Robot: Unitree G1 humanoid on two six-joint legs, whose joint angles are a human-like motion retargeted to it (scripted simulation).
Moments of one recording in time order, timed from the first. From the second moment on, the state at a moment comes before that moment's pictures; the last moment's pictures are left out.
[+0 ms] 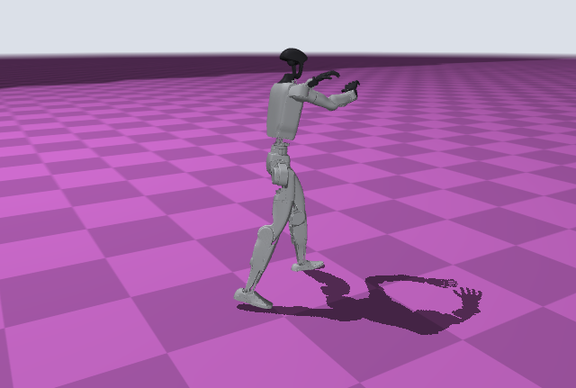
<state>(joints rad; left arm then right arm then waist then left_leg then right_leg) -0.94 1.03 -0.05 0.19 0.52 -0.47 -0.04 -1.38 -0.32 0.37 0.83 -1.25 -0.55 -0.50 0.23 0.00 0.06 -0.53 0.18 0.07 0.29 -0.08 -0.16 0.16 -0.20 -0.39 0.12 -0.10 0.24</state>
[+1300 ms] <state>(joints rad) -0.68 0.07 -0.48 1.33 1.40 -0.68 0.68 -0.59 -0.29 0.49 1.21 -1.75 -0.53 -1.15 -0.63 0.26 0.16 -0.32 0.36 0.49 -0.02 0.02 -0.26 -1.01 -0.28 -0.08 0.85 -0.31 -0.02</state>
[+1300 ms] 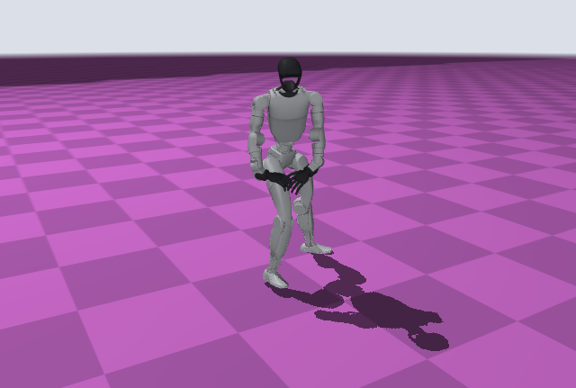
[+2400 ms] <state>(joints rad) -0.86 0.70 0.12 -0.20 0.55 -0.58 0.44 -0.84 -0.11 -0.29 1.68 1.11 -0.25 0.40 0.20 0.15 0.03 -0.74 0.09 0.04 0.73 -0.40 -0.12 0.05 -0.45 -0.76 -0.02 0.11 0.07</state>
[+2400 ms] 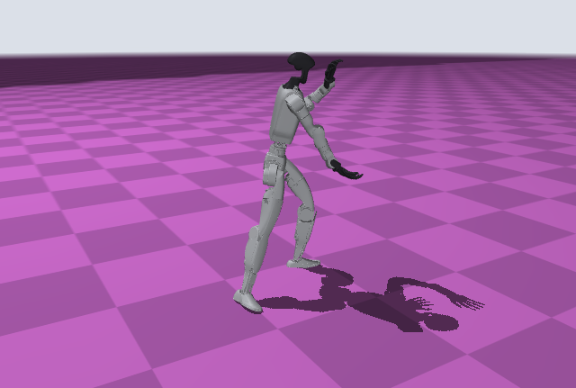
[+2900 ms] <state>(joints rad) -0.27 0.44 0.48 0.07 0.48 -0.66 0.32 -0.73 -0.17 -0.03 0.86 0.63 -0.34 0.30 0.12 0.07 0.07 -0.58 0.22 0.02 0.49 -0.26 -0.22 0.02 -0.38 -0.61 0.12 -0.04 0.19</state>
